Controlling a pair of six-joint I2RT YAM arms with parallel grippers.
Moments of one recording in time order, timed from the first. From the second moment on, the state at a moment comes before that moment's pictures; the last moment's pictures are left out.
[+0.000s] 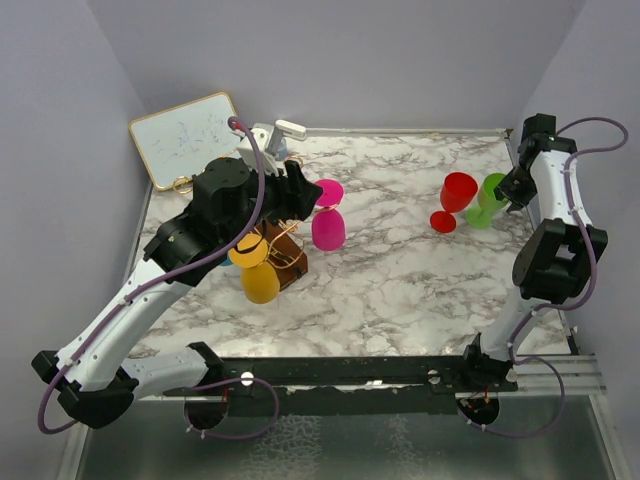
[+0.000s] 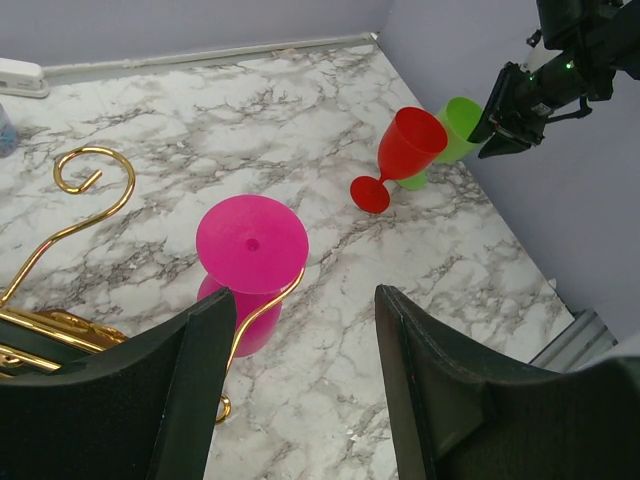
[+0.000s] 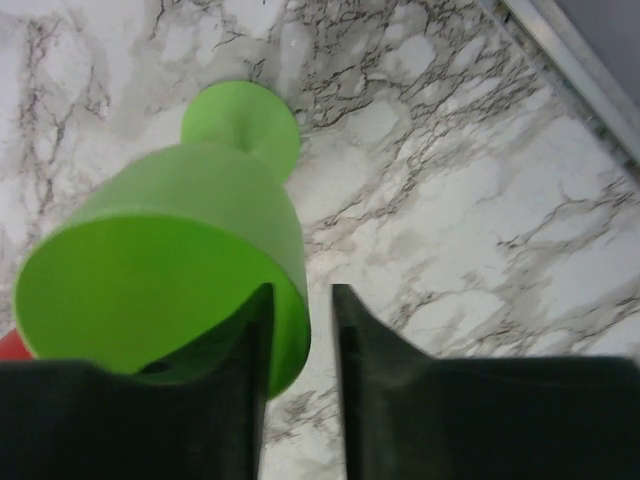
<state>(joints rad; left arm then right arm) -0.74 1.09 1.41 -0.53 -0.09 -0.40 -0.25 1.87 1.75 -1.09 0.24 0.57</state>
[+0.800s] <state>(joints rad) -0.74 1.10 1.39 -0.53 -0.10 -0.42 -0.25 1.23 1.58 -0.76 -0.19 0.49</state>
